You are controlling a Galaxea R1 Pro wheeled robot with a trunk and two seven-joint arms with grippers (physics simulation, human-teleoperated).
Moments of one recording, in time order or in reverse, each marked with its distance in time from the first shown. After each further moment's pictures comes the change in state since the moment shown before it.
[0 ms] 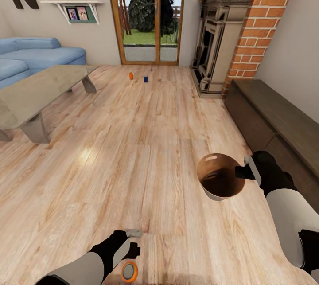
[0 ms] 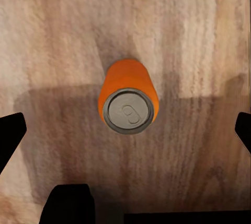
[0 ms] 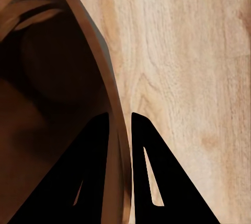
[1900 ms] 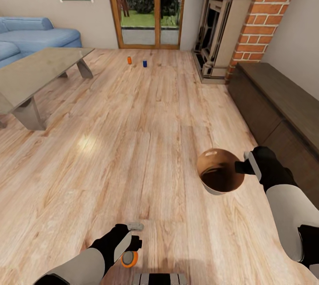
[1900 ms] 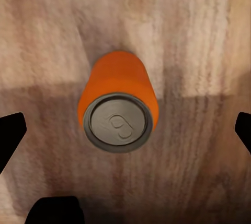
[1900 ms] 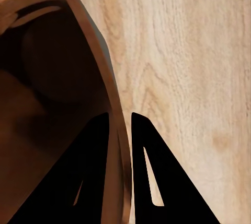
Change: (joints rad) left arm -0.008 0.002 0.000 -0.066 0.002 0.038 0.003; right arm -0.032 0.000 0.002 -0.004 -0.004 0.000 0.000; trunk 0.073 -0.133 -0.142
